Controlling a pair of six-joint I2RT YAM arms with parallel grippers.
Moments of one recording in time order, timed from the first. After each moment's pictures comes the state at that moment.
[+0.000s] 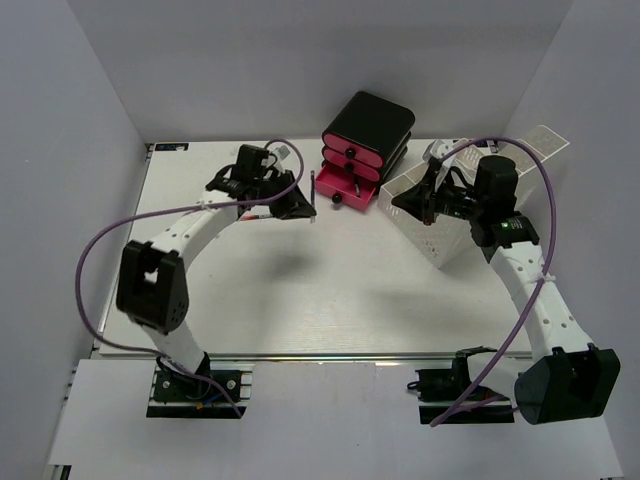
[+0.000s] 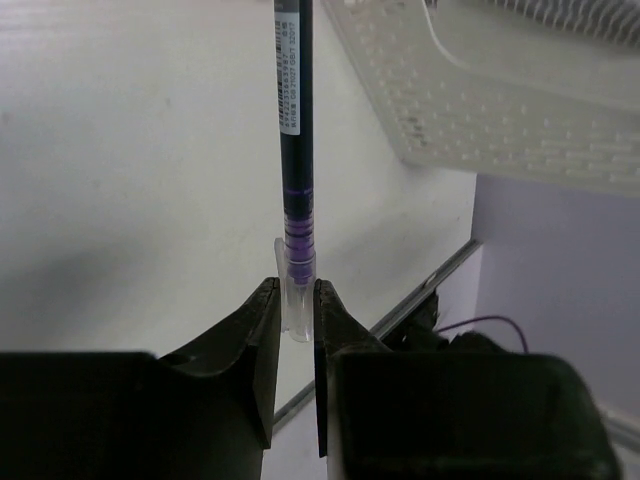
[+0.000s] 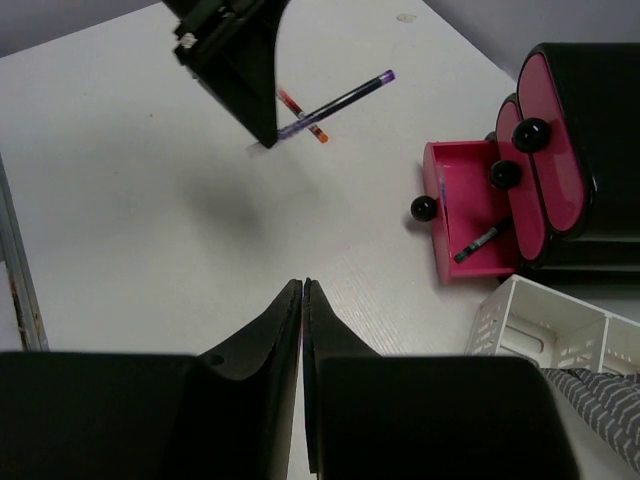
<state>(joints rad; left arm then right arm) -0.37 1.67 1.33 -0.43 0.54 -0.65 0.16 1.15 1.08 -0.25 -0.92 -0.26</state>
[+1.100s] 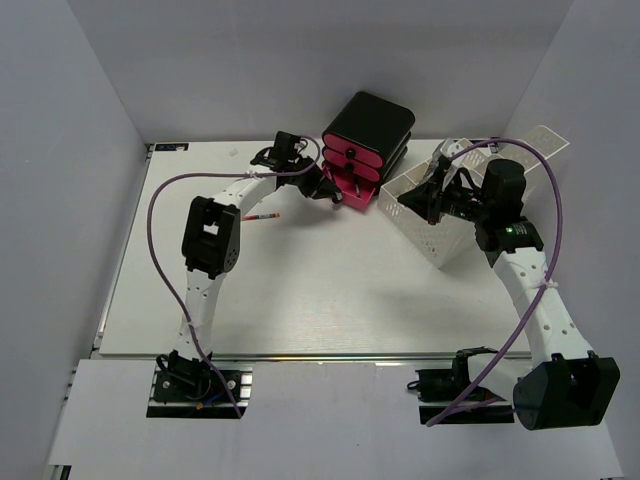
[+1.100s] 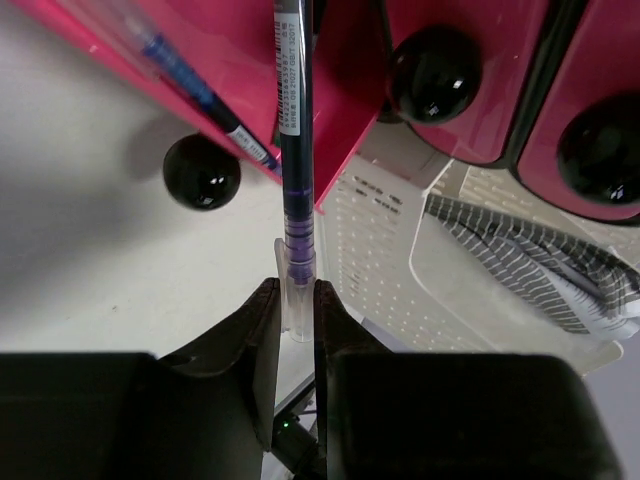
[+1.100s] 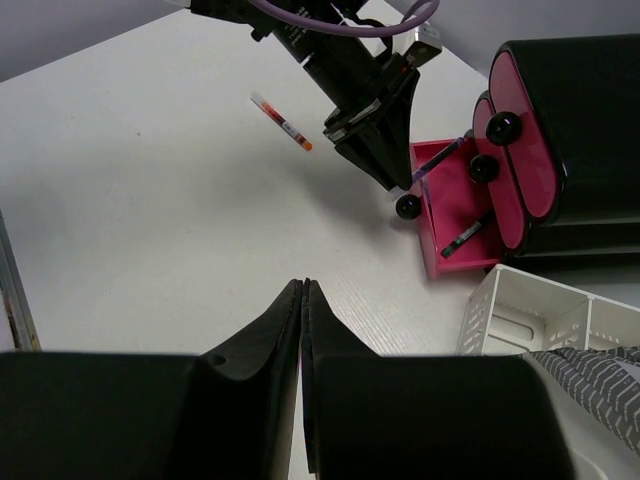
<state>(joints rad) -0.39 2.34 1.95 -0.42 0.57 -1.06 0.11 1.12 1.04 -0.18 -0.90 -0.19</state>
